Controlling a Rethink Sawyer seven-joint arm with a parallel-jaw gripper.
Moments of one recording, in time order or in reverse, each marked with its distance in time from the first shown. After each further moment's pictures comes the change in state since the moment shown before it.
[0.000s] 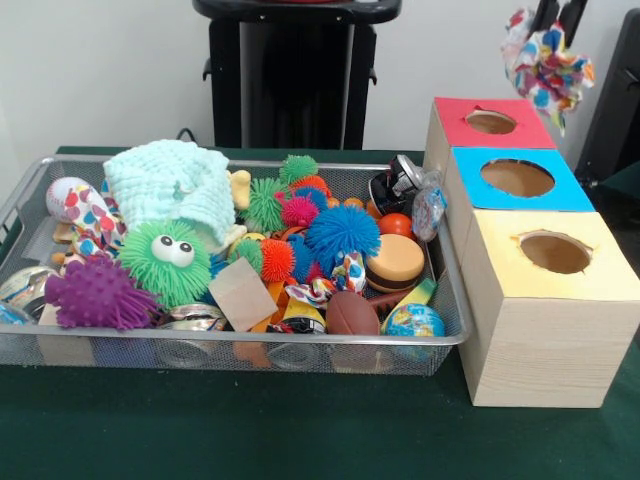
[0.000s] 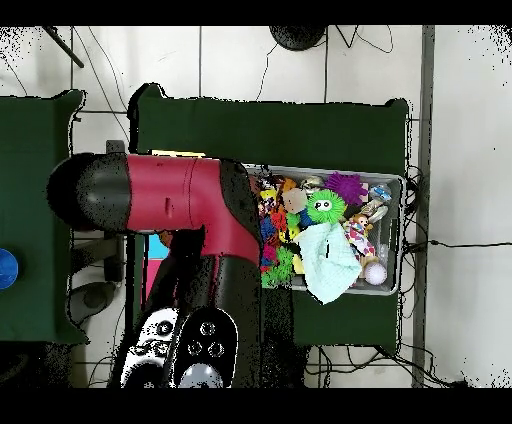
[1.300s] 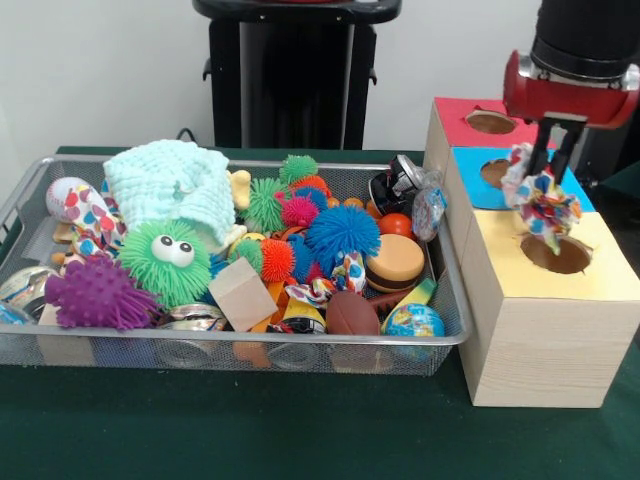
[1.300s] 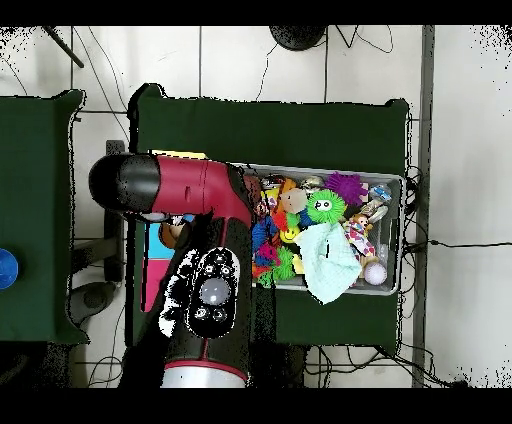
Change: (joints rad) arm -0.016 0.198 0.055 0.029 0.140 -0.124 0.012
